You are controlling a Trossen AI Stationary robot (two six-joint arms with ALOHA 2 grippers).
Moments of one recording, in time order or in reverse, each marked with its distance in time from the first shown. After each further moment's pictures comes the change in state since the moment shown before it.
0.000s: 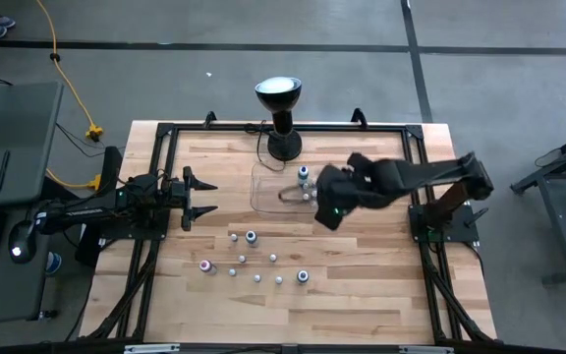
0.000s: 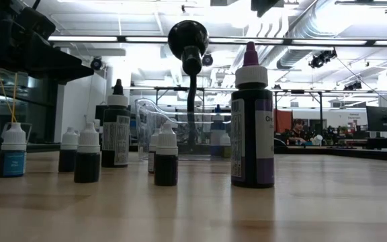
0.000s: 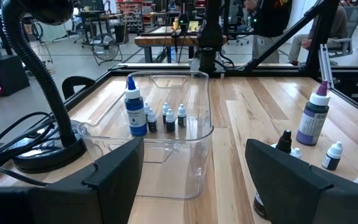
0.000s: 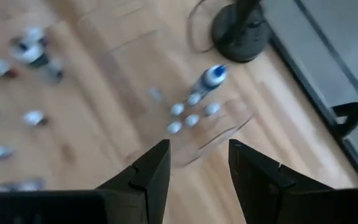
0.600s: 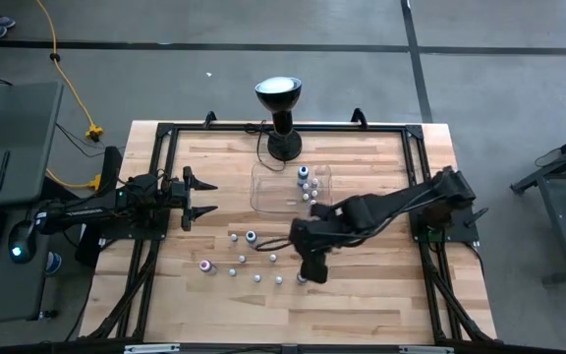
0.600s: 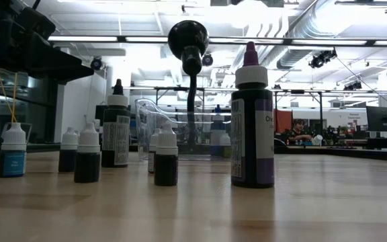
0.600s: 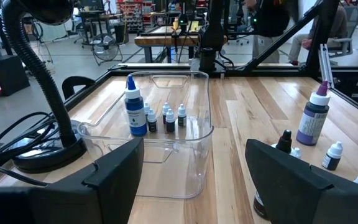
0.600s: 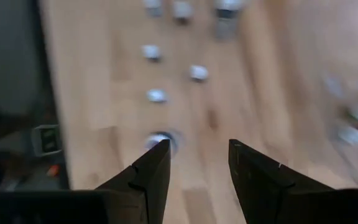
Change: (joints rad) left arm 0.000 0.000 0.000 0.000 0.000 0.000; right arm 0.110 0.176 0.000 0.329 -0.437 -0.154
